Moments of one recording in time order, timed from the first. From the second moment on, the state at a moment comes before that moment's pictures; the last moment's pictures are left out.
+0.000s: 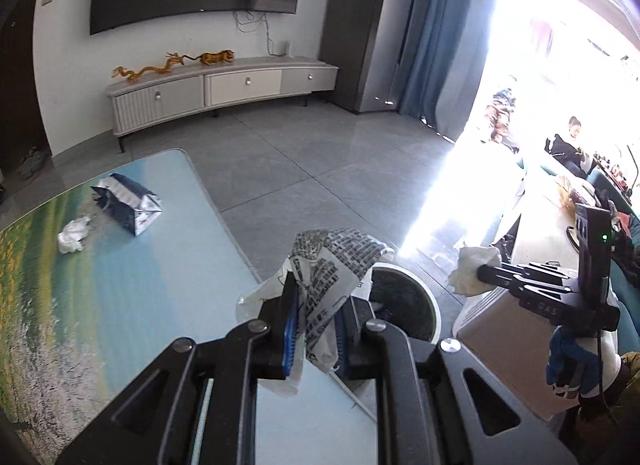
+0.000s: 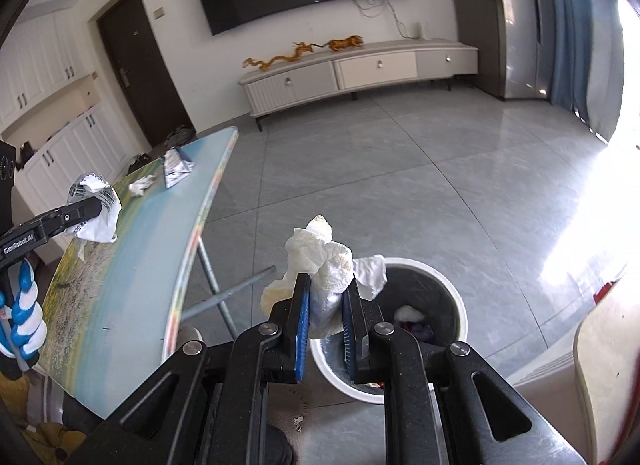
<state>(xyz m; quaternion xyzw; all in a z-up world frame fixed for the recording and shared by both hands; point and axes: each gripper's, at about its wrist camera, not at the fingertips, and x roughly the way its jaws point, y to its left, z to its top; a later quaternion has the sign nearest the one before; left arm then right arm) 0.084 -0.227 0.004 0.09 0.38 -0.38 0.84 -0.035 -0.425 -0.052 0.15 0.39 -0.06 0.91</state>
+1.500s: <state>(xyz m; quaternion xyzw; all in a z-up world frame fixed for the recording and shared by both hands) 0.112 -0.418 -0.151 0.13 0.55 -0.37 0.74 0.008 -0.514 -0.187 0.24 0.47 -0.09 0.84</state>
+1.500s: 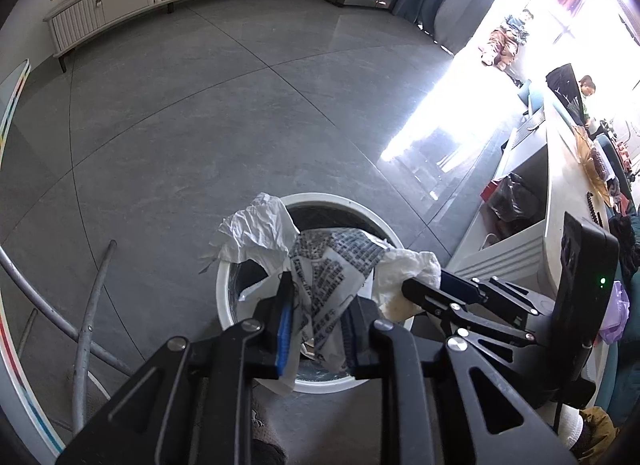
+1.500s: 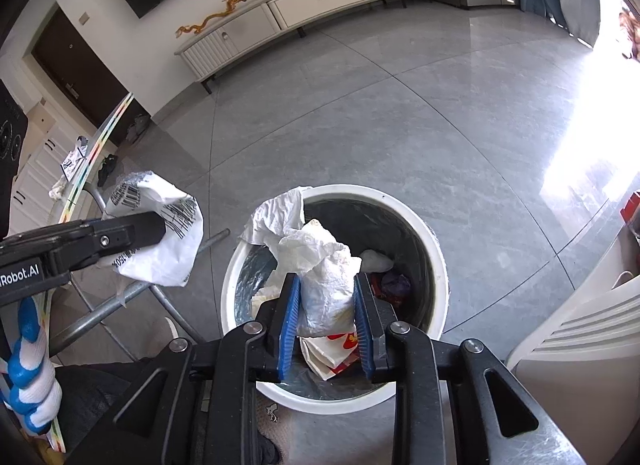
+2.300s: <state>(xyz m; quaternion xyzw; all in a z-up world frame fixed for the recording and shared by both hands) 0.098 -0.356 -0.085 0.08 0.50 -0.38 0.77 -0.010 -0.502 -0.153 0.23 0.45 -0.10 0.86</state>
